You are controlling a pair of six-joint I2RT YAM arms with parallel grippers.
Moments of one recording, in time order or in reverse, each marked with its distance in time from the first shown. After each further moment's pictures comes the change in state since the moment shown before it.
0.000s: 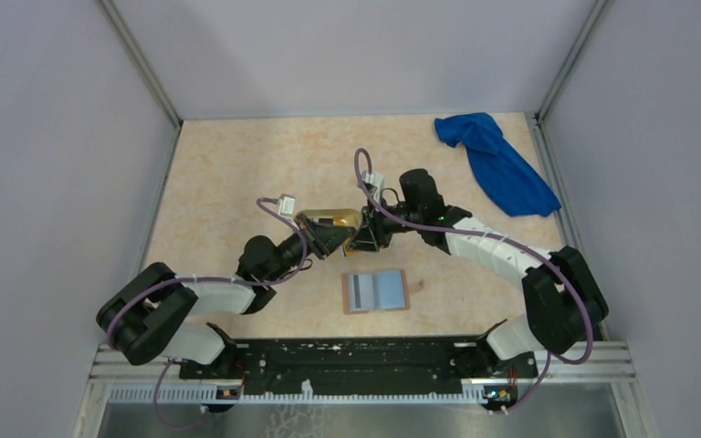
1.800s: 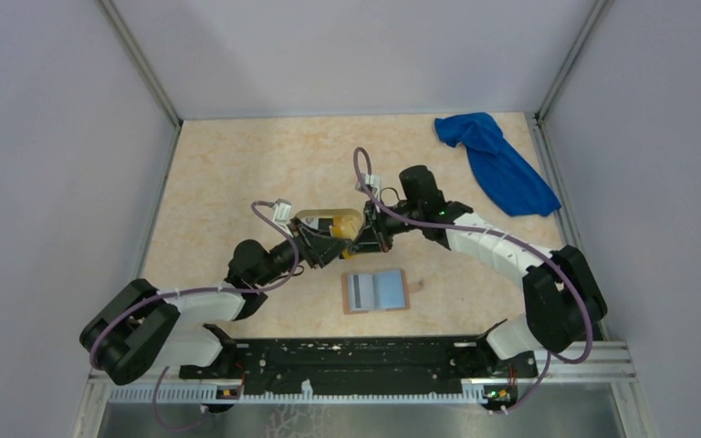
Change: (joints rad) left arm 0.035 -0.123 -0.045 -0.098 0.113 0.079; right arm 0.002 0.007 0.044 -0.125 -0.106 -0.064
